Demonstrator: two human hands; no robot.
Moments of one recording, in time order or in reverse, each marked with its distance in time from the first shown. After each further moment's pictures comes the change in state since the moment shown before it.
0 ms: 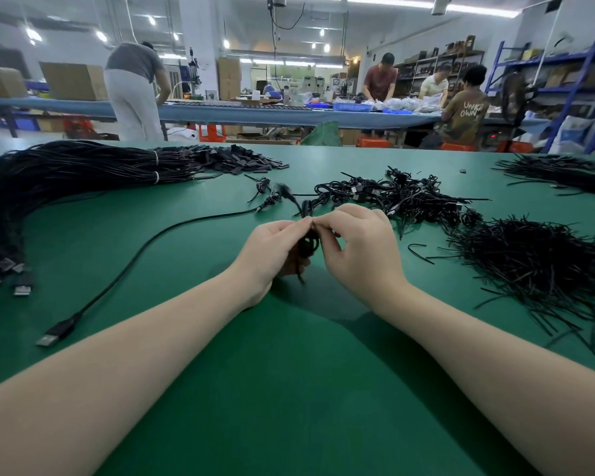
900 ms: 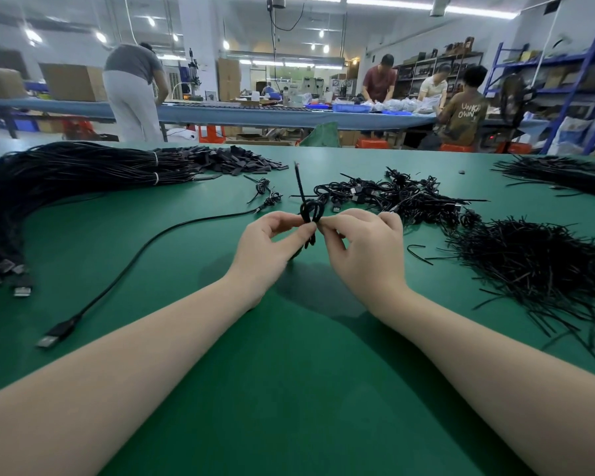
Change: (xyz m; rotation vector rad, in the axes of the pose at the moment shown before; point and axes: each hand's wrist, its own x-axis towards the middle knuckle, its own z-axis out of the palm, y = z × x) left_hand 0.004 -0.010 -0.006 0.133 0.134 0.257; right_hand -0.004 0.004 0.004 -0.107 0.064 0.083
